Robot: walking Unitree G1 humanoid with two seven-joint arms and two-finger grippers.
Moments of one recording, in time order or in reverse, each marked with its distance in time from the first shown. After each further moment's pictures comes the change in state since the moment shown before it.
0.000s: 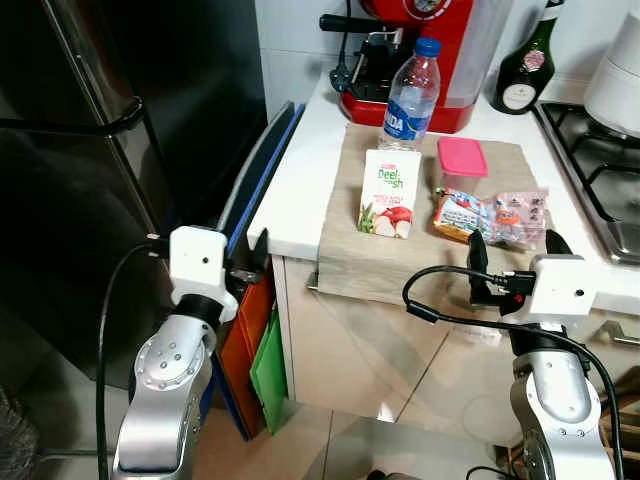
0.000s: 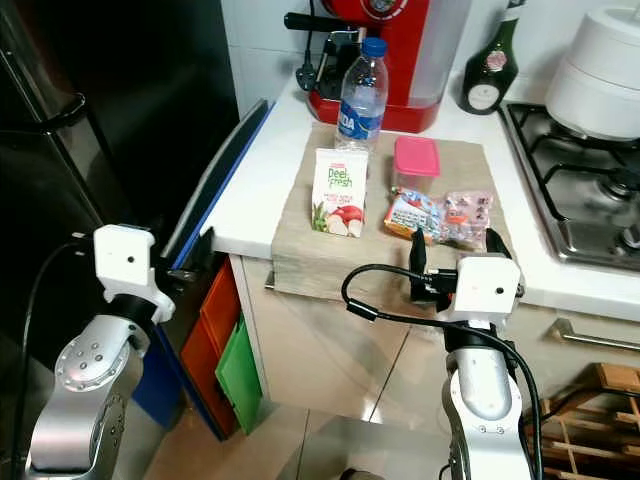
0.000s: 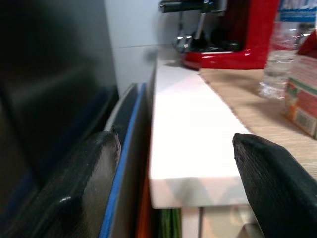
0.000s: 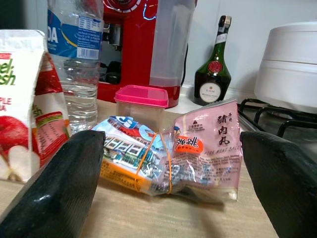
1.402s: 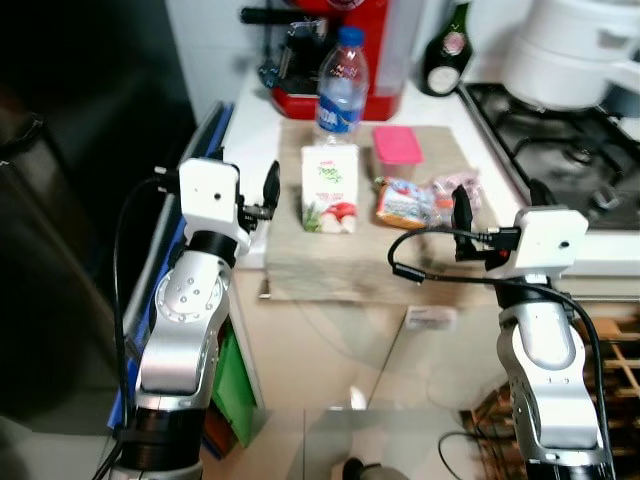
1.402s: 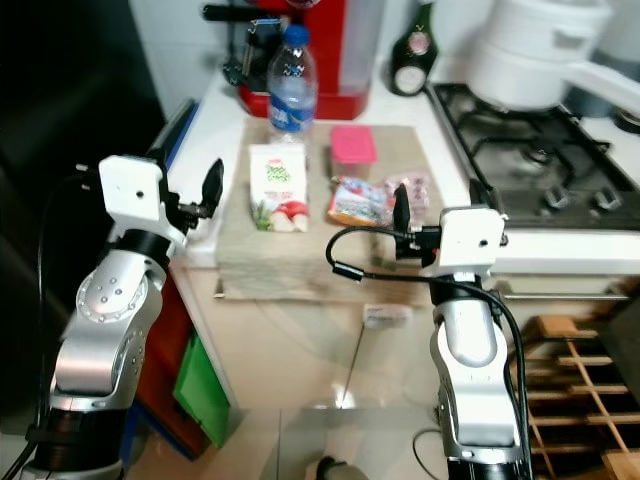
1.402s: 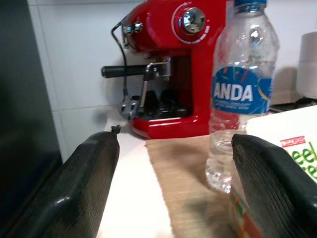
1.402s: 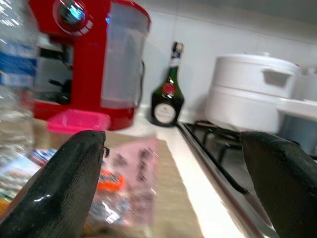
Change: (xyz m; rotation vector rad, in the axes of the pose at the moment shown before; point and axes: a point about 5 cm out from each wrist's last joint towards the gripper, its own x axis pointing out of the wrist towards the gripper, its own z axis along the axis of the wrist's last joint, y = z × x) left arm 0.043 0.008 0.045 0.033 -0.202 0.111; right arm 0.038 0.016 0.019 -0.002 -0.110 0.083
